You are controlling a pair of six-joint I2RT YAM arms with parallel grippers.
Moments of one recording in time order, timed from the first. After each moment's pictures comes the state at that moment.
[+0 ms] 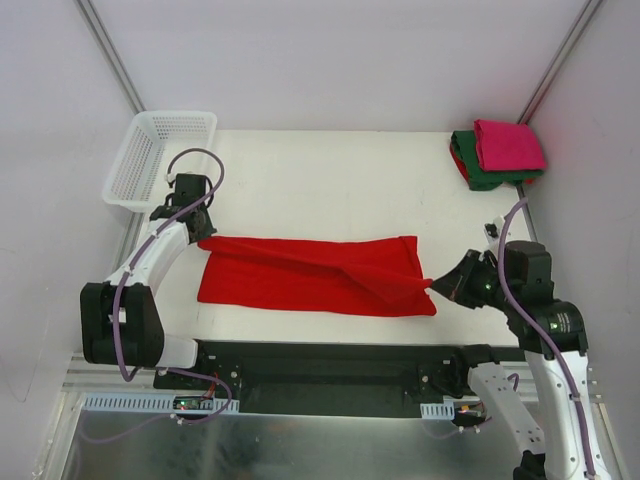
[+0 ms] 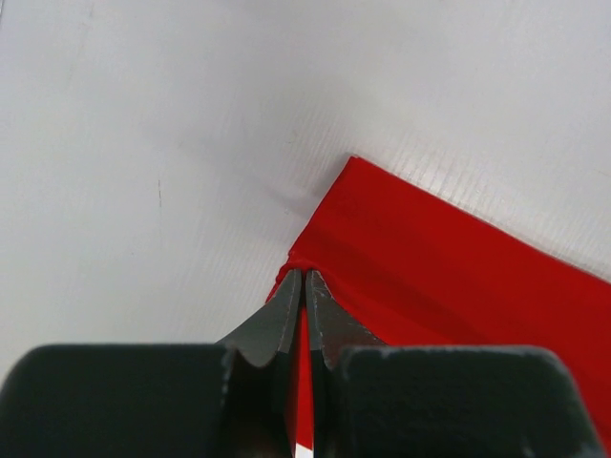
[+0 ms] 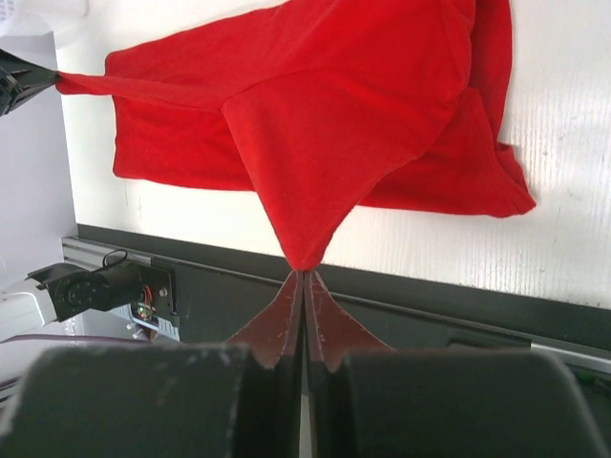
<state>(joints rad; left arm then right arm) -0.05 1.38 0.96 -0.56 -0.28 -0.34 0.16 0.59 0.97 -1.11 -0.34 0.53</state>
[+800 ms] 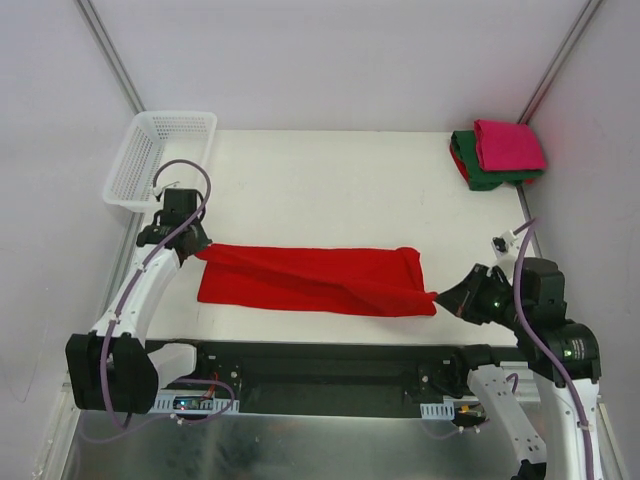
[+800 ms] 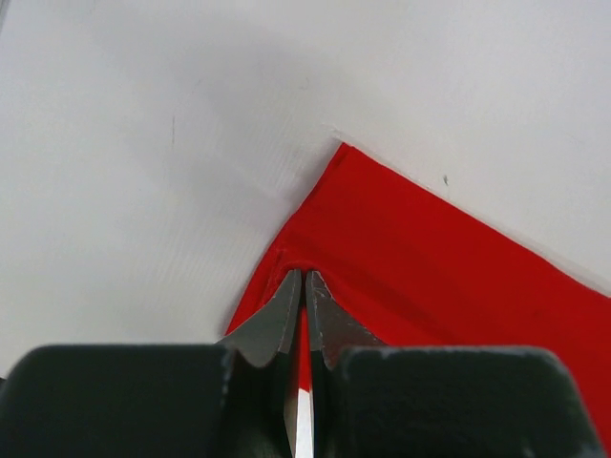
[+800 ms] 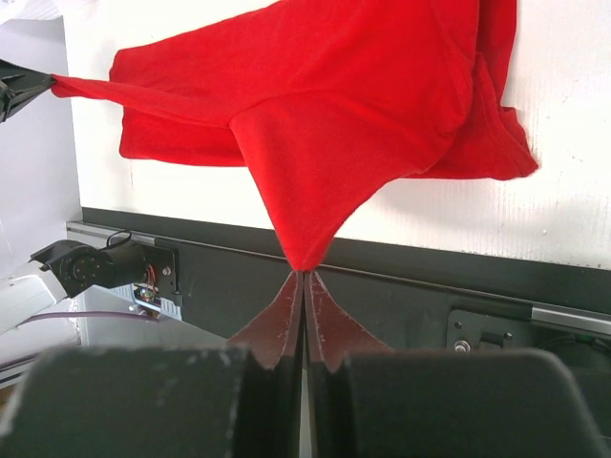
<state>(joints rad) -0.05 1.15 0.88 -0.65 -0.26 -0.42 0.16 0.49 1.01 -1.24 -0.35 0.52</state>
